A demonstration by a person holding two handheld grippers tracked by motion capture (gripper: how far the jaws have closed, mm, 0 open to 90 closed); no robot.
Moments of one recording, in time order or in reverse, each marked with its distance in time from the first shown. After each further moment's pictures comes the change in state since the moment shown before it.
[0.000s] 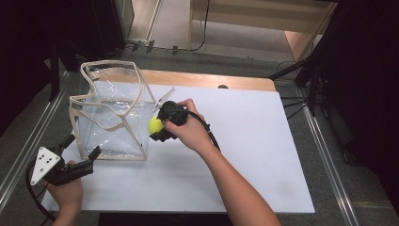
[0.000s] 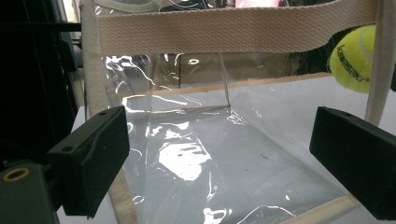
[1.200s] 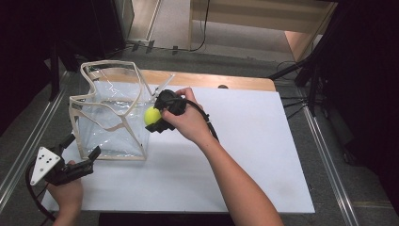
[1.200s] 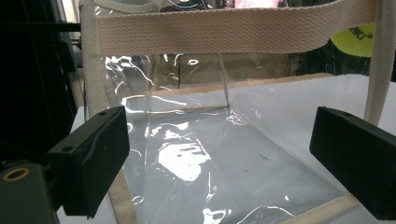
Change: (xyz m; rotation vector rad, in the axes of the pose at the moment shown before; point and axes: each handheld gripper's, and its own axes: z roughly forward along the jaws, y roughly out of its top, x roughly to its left) left arm 0.000 0.000 0.000 -0.002 -0.005 -0.004; right arm -0.003 0.026 -0.026 -0.021 0.022 -0.023
